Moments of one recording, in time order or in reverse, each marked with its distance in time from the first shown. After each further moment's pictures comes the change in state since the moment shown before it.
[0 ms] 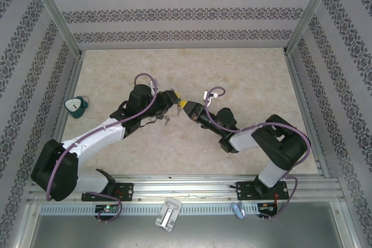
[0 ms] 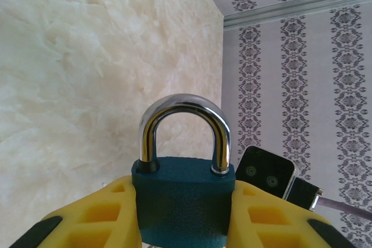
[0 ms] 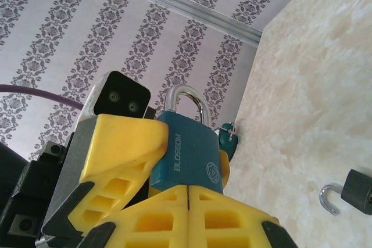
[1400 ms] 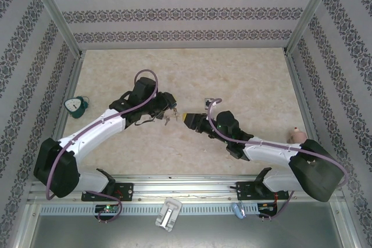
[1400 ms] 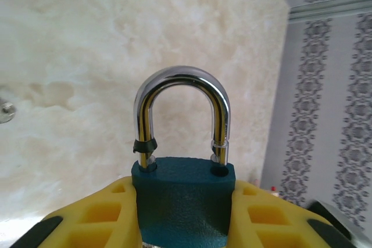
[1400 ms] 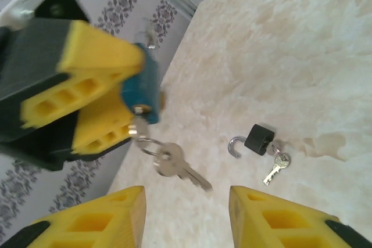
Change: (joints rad) left arm 0.001 0.052 0.214 -0.519 -0.057 0.055; right arm 0.078 -0.395 -0.043 -0.666 0.116 -0.412
